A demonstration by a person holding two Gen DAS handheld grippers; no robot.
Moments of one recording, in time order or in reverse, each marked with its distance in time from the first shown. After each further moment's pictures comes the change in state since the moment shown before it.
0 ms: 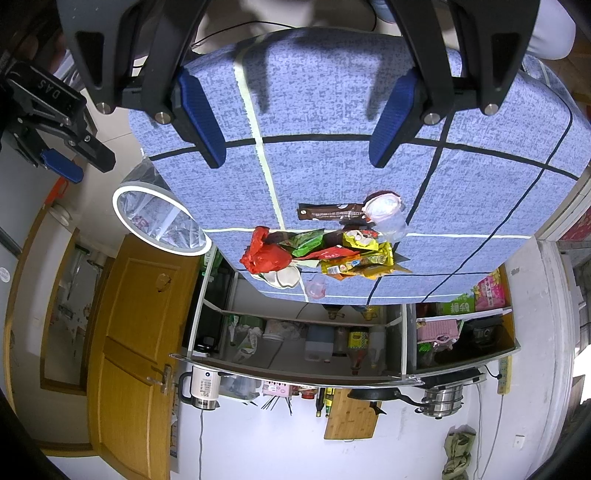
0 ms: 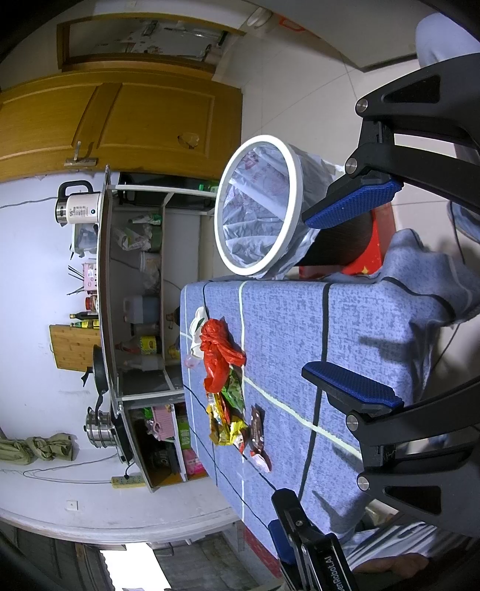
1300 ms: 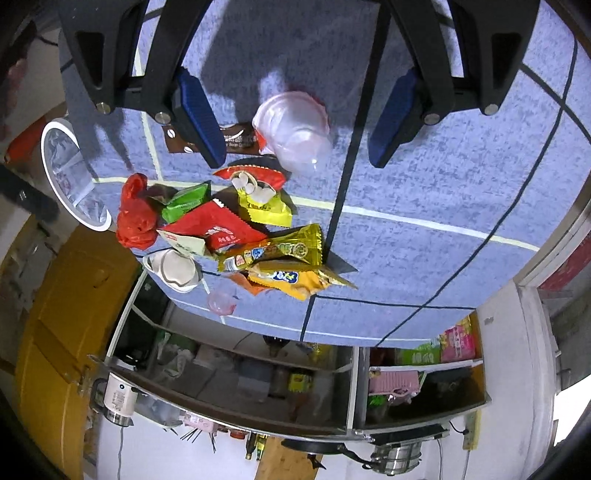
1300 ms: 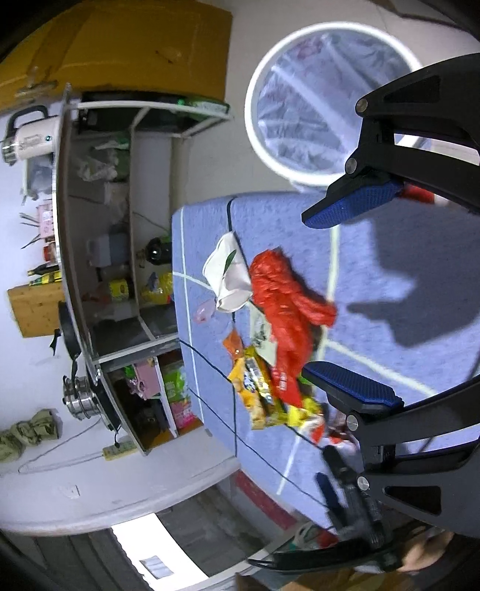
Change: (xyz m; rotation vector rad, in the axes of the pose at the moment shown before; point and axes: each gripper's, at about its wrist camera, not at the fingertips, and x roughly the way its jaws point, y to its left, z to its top) left arm 0.127 0.091 0.055 -0.164 0.179 0.121; right arm 0.174 0.018 0.126 0.053 0.210 0.320
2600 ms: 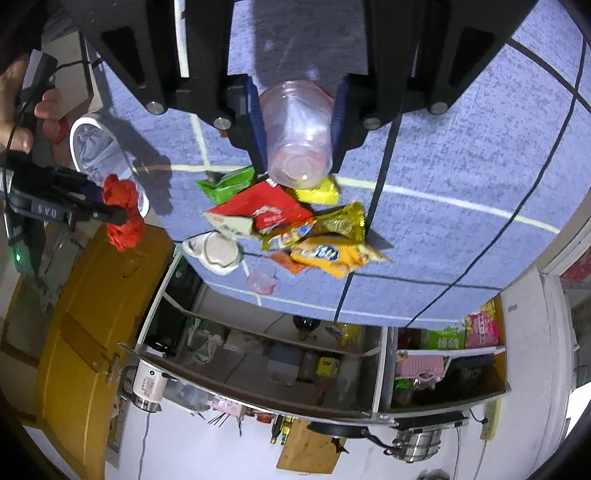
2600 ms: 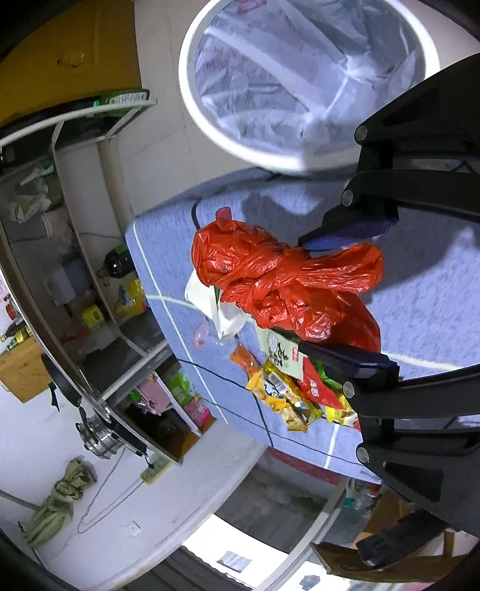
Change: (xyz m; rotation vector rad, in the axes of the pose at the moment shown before) left arm -0.025 -0.019 0.010 0.019 -0.069 -0.114; right arm 0.026 -0.064 0.016 0.285 0.095 0.126
